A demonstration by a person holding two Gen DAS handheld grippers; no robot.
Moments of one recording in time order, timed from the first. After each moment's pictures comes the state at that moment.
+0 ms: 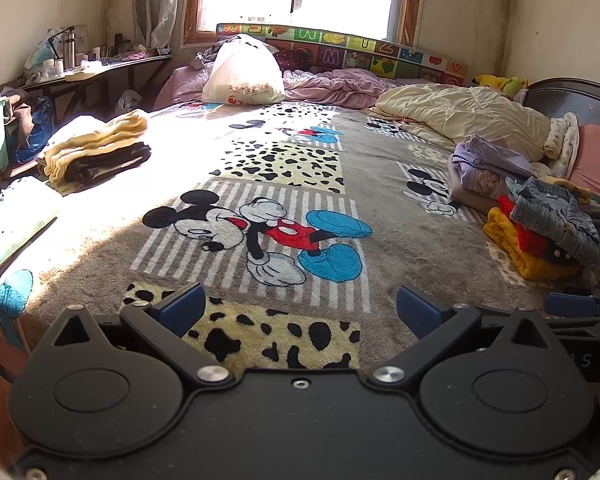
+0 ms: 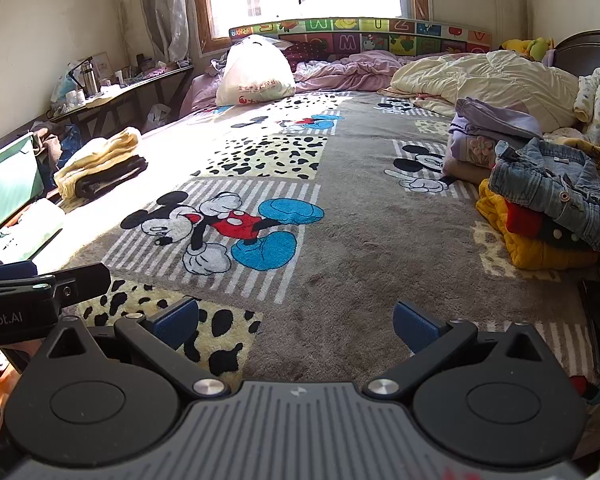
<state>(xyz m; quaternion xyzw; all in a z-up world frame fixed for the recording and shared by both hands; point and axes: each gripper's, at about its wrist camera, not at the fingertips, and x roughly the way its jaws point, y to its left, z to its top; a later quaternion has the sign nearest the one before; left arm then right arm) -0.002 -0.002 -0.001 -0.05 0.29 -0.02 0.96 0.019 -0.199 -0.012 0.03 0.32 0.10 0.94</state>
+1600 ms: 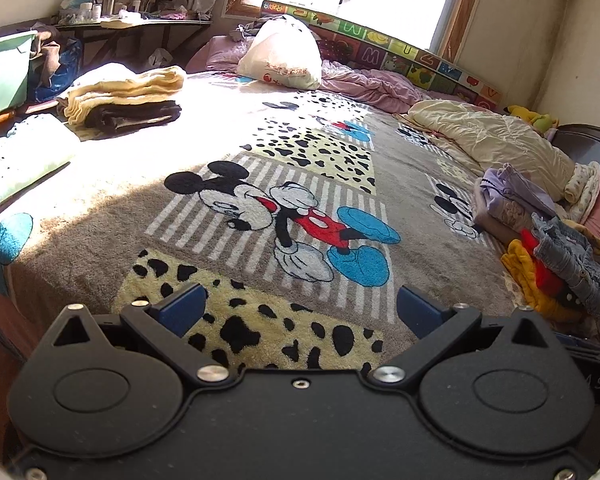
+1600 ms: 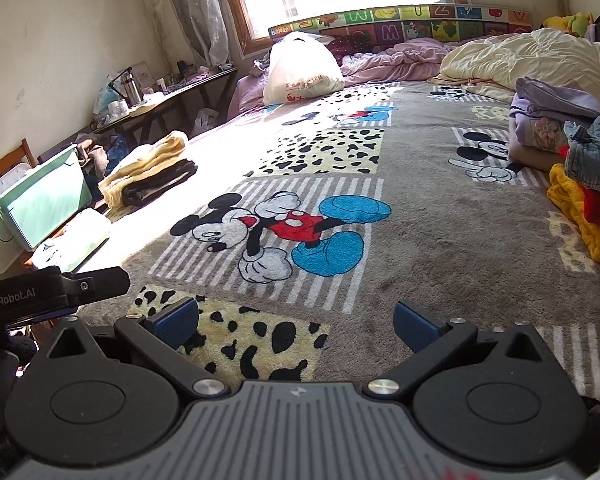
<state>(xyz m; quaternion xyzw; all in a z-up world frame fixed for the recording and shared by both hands) 0.019 0.058 -0.025 -0.16 0.30 0.02 0.94 0.055 -0.171 -0.034 0.08 0.32 0.20 0.92</state>
